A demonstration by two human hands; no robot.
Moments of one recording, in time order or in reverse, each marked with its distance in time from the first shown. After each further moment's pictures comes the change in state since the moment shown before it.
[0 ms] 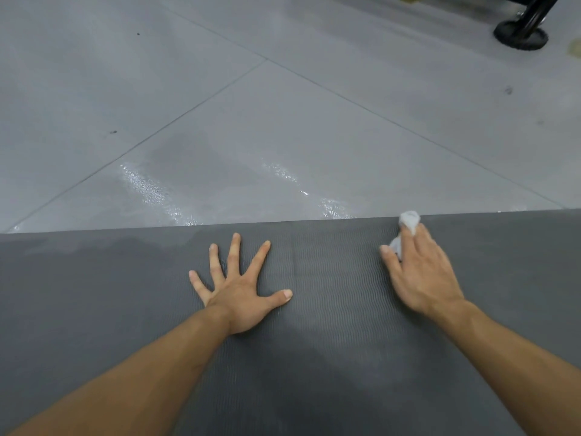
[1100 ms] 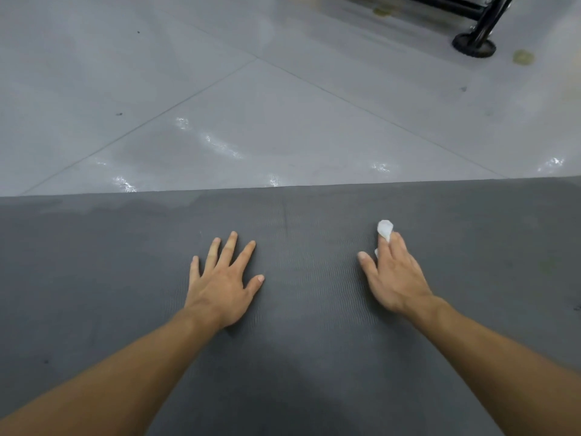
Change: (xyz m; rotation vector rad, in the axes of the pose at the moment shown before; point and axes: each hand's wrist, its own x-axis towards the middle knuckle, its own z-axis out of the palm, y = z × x) left_hand -0.079 -0.033 0.042 0.137 0.200 0.151; right_hand -0.106 -0.005 0.015 0.024 -0.092 0.048
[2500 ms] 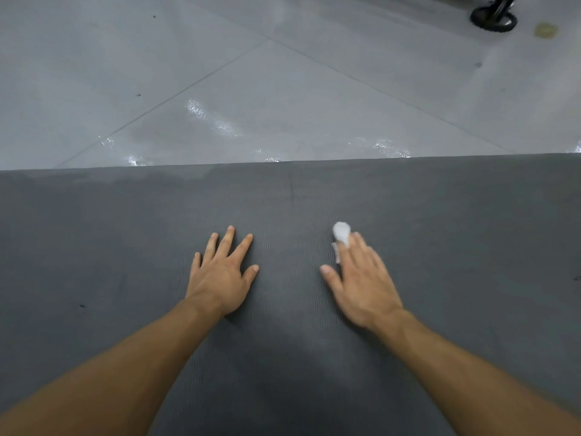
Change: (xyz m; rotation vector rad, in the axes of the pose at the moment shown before) left_hand -0.051 -0.008 0.019 -0.049 -0.001 -0.072; right_hand -0.078 -0.039 0.039 -0.033 0.005 -0.282
